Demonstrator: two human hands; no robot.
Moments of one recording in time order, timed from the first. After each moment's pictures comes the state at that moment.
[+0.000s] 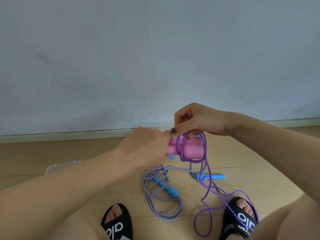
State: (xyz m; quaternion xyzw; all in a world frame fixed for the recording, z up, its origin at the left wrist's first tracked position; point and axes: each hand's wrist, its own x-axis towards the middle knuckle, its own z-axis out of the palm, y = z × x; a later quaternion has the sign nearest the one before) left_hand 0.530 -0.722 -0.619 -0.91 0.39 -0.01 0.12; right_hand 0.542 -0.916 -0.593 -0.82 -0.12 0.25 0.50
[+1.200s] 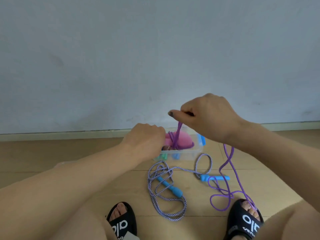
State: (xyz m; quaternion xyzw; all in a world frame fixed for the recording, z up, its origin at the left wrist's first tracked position) left_hand 0.549 -0.712 -0.638 -0.93 0.33 -0.02 0.16; right_hand 0.517 -0.890 -0.571 -0.98 -0.14 -0.13 0.11
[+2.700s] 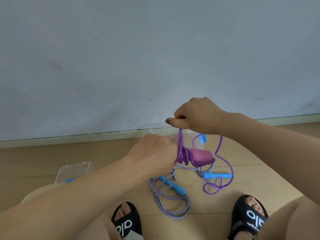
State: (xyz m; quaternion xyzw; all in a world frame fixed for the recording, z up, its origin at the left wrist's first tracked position) left_hand 0.503 -0.726 -0.625 -0.90 0.42 -0.02 0.11; right_hand 0.537 -0.900 -0.599 -0.98 -0.19 -0.06 0.07
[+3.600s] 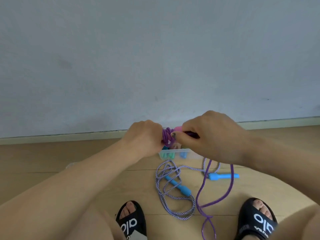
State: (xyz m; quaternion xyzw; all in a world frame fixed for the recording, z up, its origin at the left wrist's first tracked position) left_hand 0.554 -0.699 -0.634 -0.96 0.25 0.03 0.09; right_hand 0.476 -0.875 -0.578 -0.97 -0.18 -0.05 0.14
